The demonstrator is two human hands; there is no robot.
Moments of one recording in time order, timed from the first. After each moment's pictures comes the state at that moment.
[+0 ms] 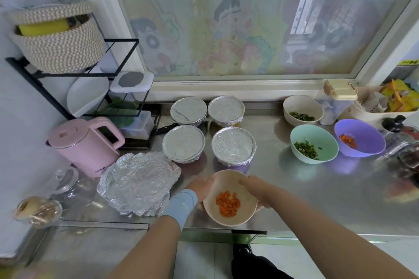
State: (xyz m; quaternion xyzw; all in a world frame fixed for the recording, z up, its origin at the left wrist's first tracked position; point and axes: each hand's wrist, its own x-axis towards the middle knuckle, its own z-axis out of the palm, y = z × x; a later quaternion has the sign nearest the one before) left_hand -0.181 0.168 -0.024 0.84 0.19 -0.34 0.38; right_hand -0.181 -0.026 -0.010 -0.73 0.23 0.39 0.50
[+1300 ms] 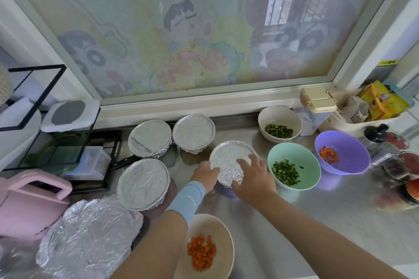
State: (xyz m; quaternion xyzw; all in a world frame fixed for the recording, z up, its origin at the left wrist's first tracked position) left_hand -0.019 0.048 -0.025 0.79 0.19 -0.31 0.50; right_hand -0.066 -0.112 -0.014 -0.99 0.04 0.09 0.13
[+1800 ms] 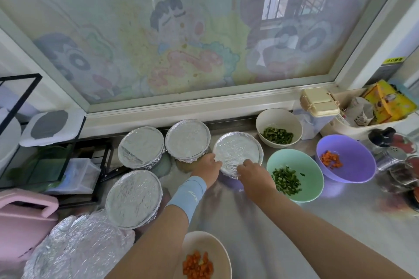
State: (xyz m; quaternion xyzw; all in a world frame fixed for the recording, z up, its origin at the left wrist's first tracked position) left_hand 0.030 0.020 -0.011 0.85 0.10 -0.27 0.45; right_hand -0.013 -0.140 -0.033 -0.99 -0.05 0.14 0.06
